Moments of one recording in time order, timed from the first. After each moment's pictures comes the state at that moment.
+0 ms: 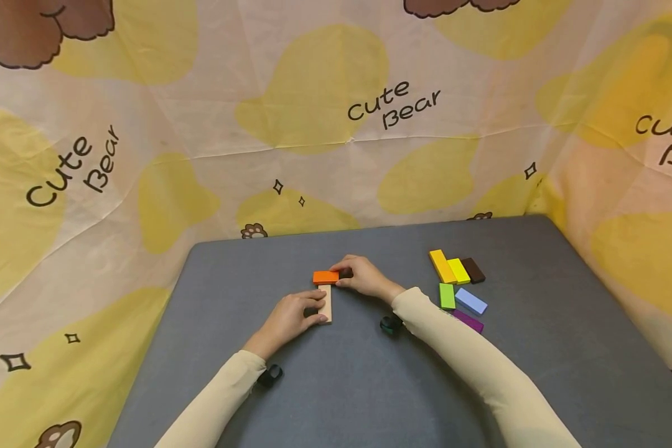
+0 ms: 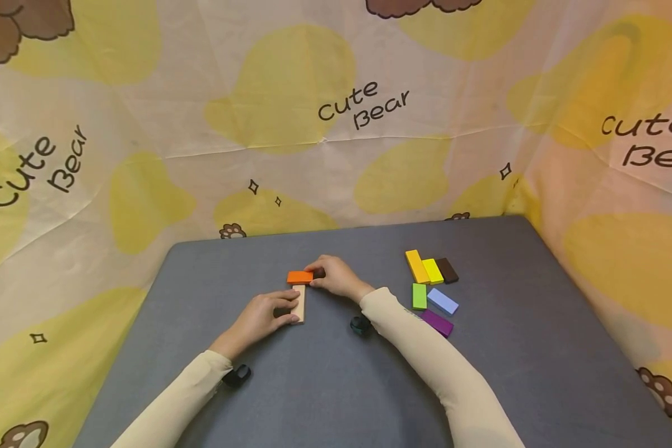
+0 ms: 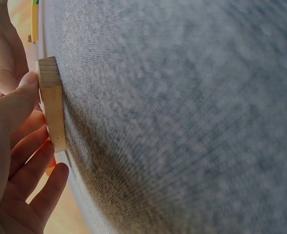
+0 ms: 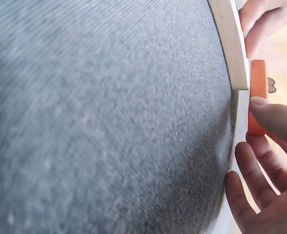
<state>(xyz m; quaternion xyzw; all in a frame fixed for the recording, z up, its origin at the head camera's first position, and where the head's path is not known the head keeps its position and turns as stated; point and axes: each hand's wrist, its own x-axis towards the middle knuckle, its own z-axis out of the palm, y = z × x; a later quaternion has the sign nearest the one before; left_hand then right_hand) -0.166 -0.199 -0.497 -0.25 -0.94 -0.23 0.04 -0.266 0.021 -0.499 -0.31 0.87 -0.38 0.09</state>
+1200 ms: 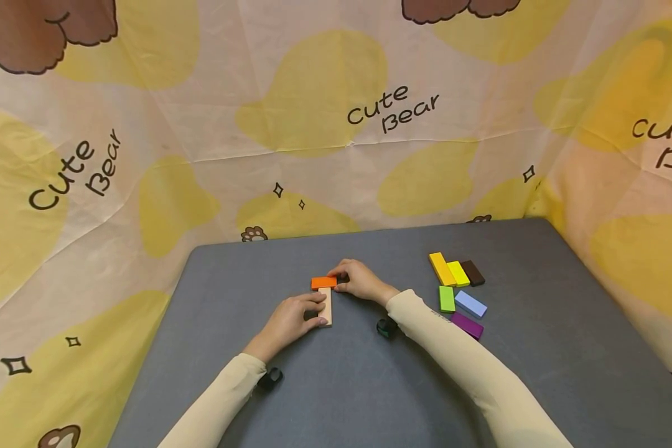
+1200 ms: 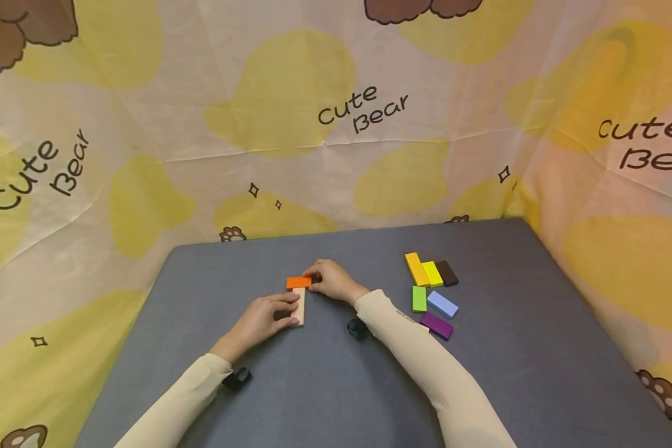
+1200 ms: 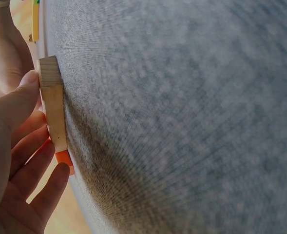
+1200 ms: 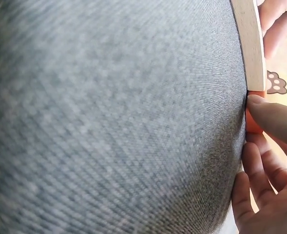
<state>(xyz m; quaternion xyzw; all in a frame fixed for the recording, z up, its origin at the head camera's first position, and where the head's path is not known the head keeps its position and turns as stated) -0.165 -0.199 -0.497 -0.25 -0.94 -0.23 0.04 -0.267 0.012 -0.503 -0.32 0.87 -0.36 0.10</state>
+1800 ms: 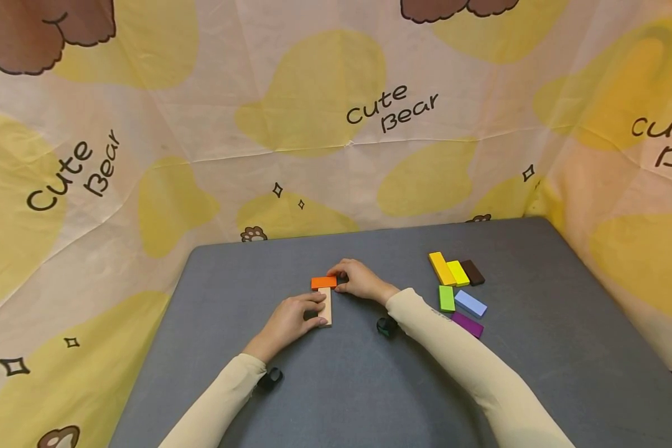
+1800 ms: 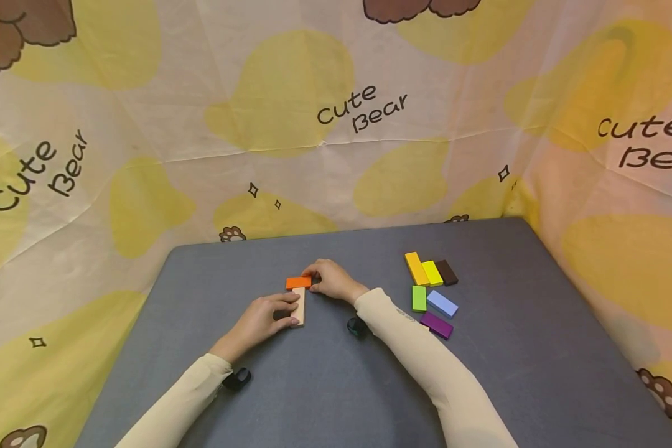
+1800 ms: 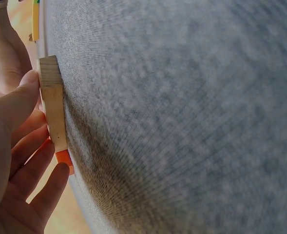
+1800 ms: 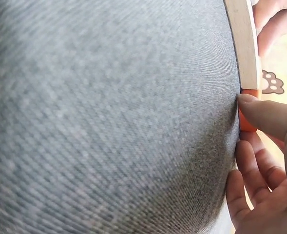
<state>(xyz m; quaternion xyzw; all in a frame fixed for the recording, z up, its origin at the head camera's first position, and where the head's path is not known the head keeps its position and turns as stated) -0.165 -0.198 -0.498 -0.25 -0.94 -0.24 0.04 -0.270 0.011 -0.504 -0.33 0.88 -0.34 0.10</state>
